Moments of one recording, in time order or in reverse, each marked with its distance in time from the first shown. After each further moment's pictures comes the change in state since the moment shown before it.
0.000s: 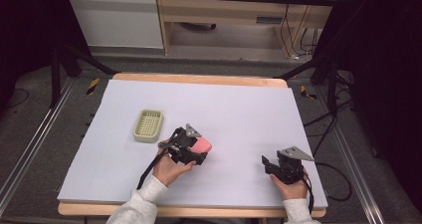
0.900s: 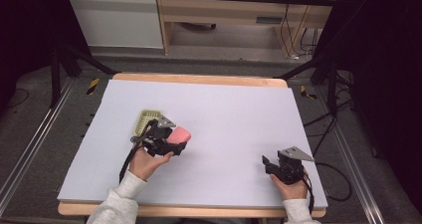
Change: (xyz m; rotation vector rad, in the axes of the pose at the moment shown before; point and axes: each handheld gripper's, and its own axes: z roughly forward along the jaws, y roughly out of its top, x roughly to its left) left arm 0.047 -0.013 -0.044 -0.058 0.063 -0.071; right arm 0.000 0.000 -0.001 -0.001 -0.002 0.006
